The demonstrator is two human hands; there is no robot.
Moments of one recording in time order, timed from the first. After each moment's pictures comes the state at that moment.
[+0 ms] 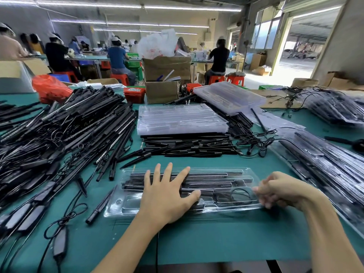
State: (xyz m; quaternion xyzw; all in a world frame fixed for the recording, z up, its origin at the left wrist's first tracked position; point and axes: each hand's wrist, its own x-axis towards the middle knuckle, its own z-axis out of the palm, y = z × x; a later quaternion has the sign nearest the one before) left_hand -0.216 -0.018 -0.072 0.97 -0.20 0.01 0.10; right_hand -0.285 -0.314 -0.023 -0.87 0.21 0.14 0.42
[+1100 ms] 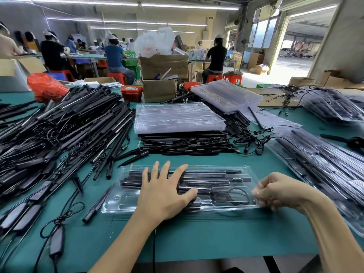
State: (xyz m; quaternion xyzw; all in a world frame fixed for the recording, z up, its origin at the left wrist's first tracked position) left_hand -0.212 -0.019 -0.070 0.97 -0.21 0.01 0.11; right_hand -0.301 -0.308 -0.018 -0.86 0.19 0.13 0.46
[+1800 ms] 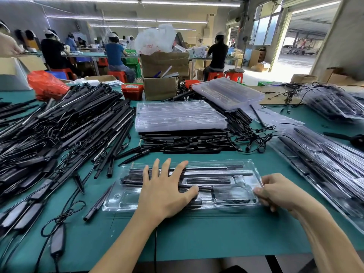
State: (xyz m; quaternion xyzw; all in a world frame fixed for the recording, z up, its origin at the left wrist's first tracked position) left_hand -0.211 -0.020 -0.072 0.97 -0.20 0.02 0.12; right_hand -0.299 -0.296 -0.037 -0.87 0.22 0.04 0.44
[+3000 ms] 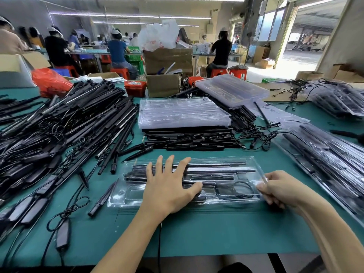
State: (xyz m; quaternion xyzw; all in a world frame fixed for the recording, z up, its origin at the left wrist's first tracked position) left_hand -0.210 -0.022 -0.071 0.97 -0.20 0.02 0.12; right_hand -0.295 -0.296 -0.036 -0.87 0.22 0.05 0.43
